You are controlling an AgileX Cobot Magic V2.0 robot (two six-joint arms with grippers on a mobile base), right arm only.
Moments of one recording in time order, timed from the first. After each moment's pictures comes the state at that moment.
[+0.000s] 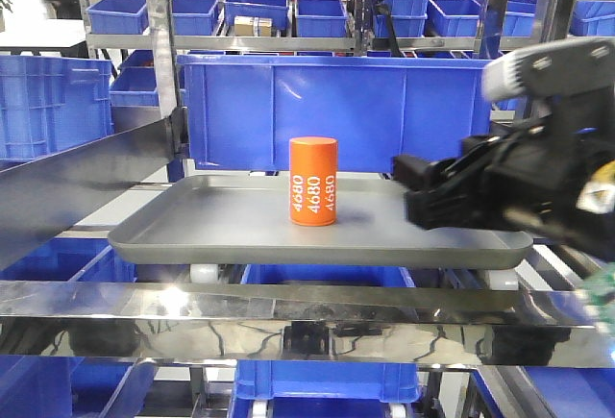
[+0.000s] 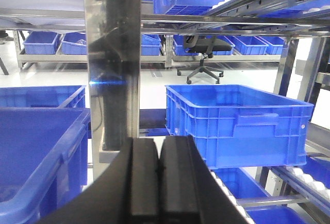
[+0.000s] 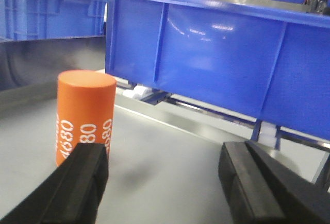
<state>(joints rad) 0.40 1.24 -1.18 0.00 0.19 -0.06</state>
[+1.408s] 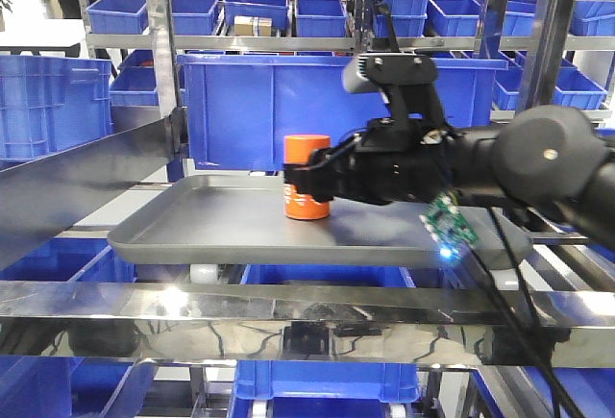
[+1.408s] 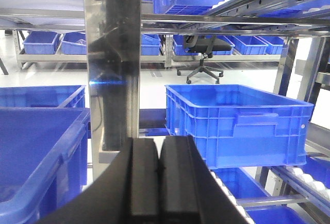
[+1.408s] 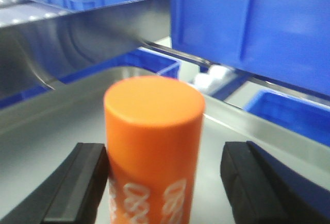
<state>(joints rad) 0.40 1.68 -1.61 0.63 0.43 -0.54</state>
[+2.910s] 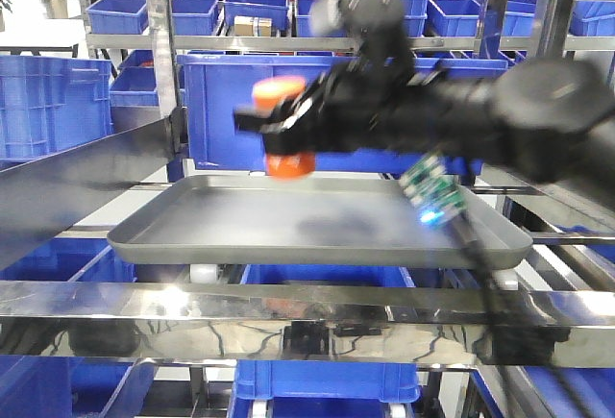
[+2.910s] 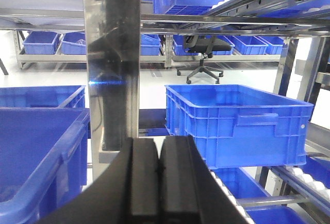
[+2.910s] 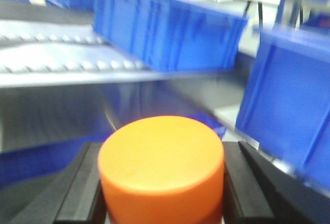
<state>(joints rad) 0.42 1.66 -1.76 0.96 0.54 -0.98</state>
